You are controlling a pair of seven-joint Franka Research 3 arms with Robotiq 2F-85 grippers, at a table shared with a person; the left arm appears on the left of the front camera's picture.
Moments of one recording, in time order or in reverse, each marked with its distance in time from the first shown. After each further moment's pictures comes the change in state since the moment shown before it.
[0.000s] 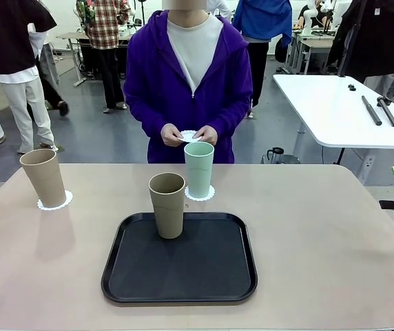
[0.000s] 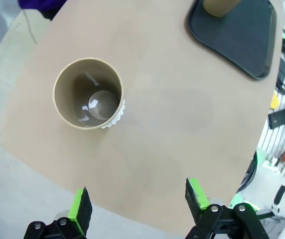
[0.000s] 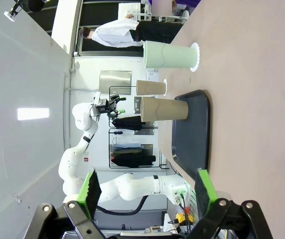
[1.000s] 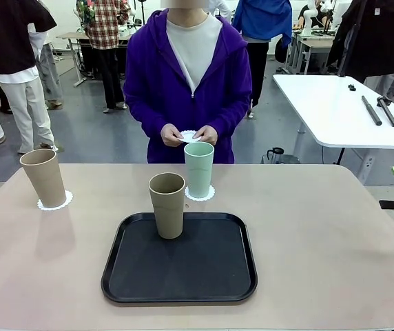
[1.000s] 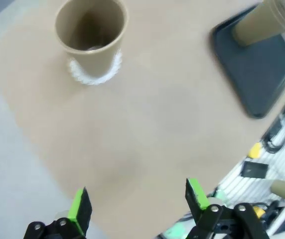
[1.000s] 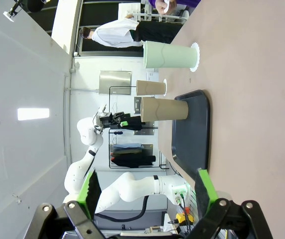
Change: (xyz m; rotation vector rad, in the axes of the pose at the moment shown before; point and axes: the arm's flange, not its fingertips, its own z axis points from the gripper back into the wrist) left arm -0.064 -0.068 -0.012 -0.027 -0.081 0.465; right arm 0.000 0.000 0.000 0.000 -0.001 0.000
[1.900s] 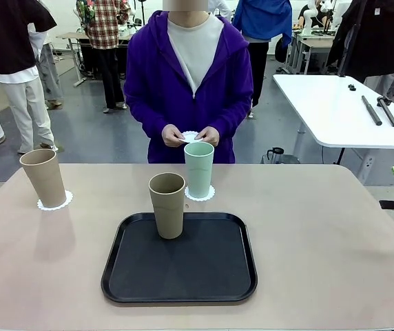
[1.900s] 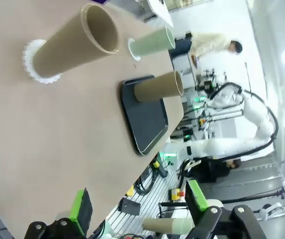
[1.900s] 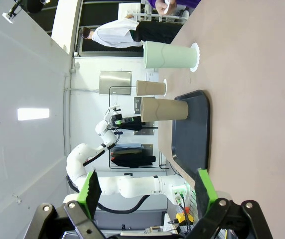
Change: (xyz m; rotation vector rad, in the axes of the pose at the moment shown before) left arm -0.098 0.142 -0.009 -0.732 -0.234 0.443; right arm 0.000 0.000 0.000 0.000 -0.001 0.000
